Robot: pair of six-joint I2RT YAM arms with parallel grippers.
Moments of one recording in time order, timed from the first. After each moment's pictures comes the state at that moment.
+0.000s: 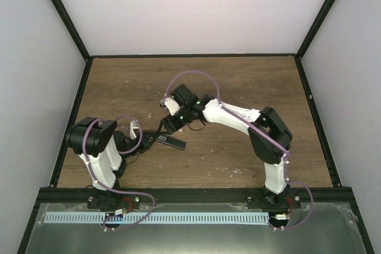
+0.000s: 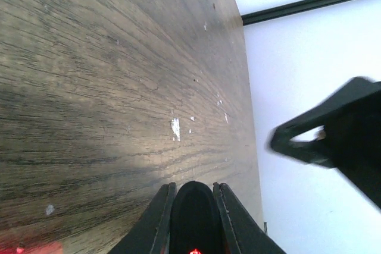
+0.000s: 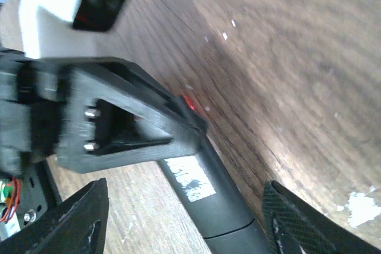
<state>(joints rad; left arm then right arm) -0.16 1.85 0.02 1.53 0.72 -1.12 0.85 1.95 1.45 -0.50 -0.45 0.20</state>
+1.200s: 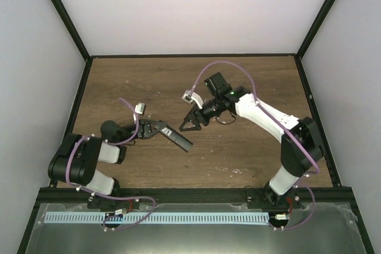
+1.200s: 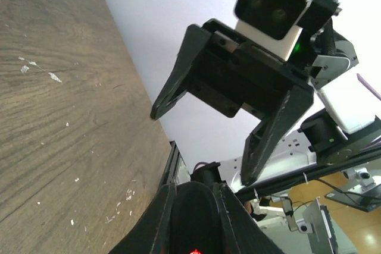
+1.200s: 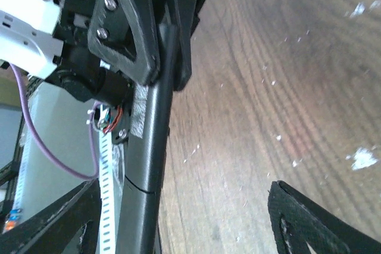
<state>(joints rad) -0.16 1.50 0.21 1.53 1.18 -1.40 0.63 1.63 1.29 -0.63 -0.88 -0.16</state>
